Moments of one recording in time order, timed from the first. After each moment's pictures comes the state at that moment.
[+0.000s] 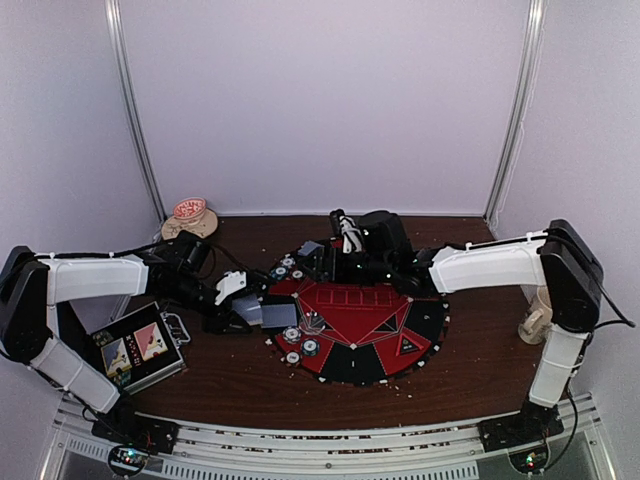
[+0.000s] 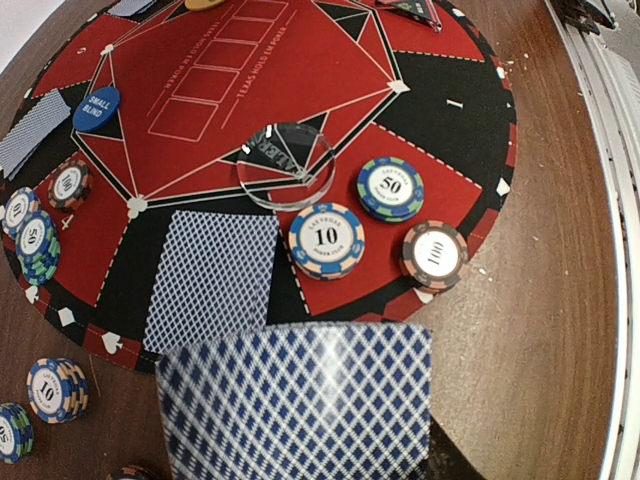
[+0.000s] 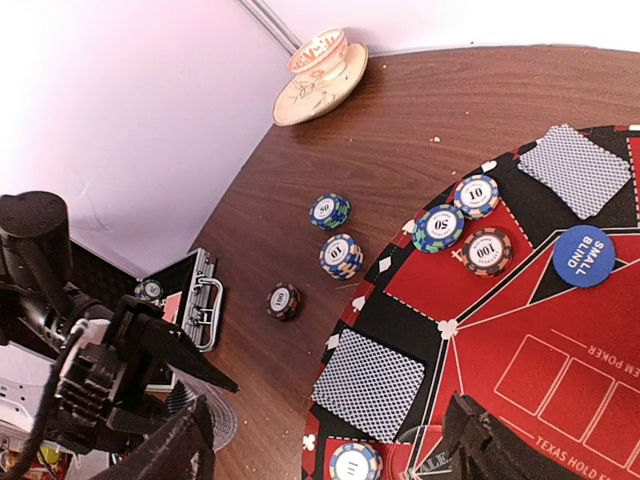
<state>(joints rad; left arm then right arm) -0.49 1.46 0.82 -0.40 0.58 0.71 0.85 1.83 1.21 0.23 -0.16 0.63</state>
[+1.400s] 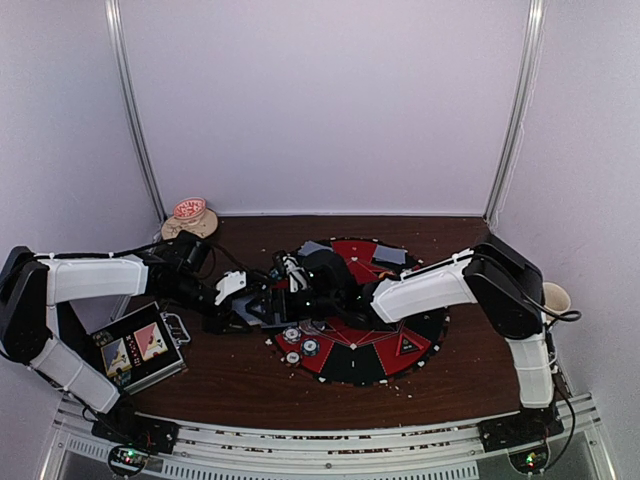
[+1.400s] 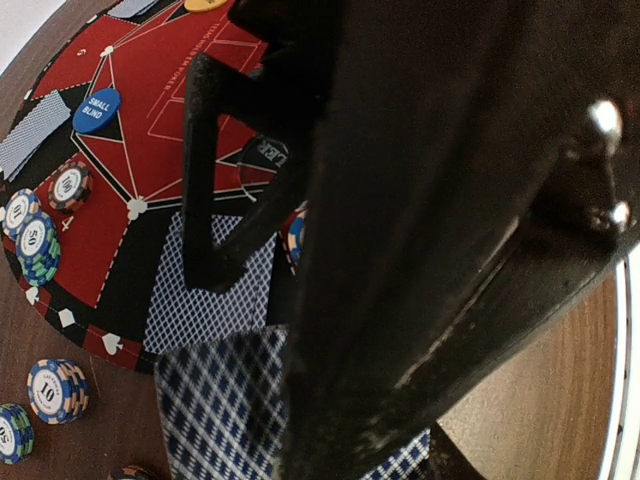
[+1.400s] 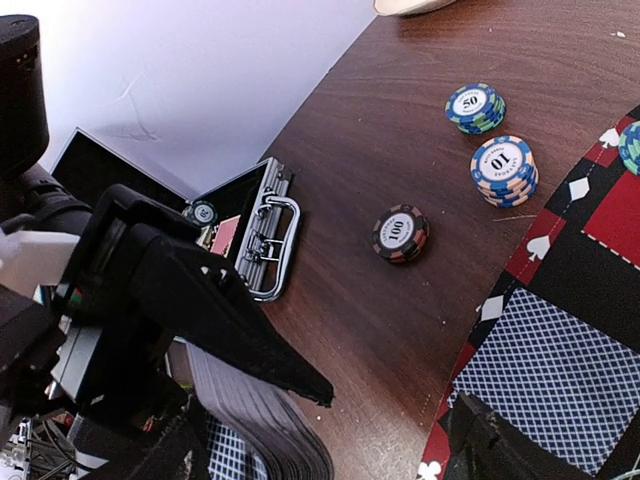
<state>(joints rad) -0.49 1.46 0.82 -0.40 0.59 0.71 1.01 2.14 1.38 0.39 -0.27 0.68</state>
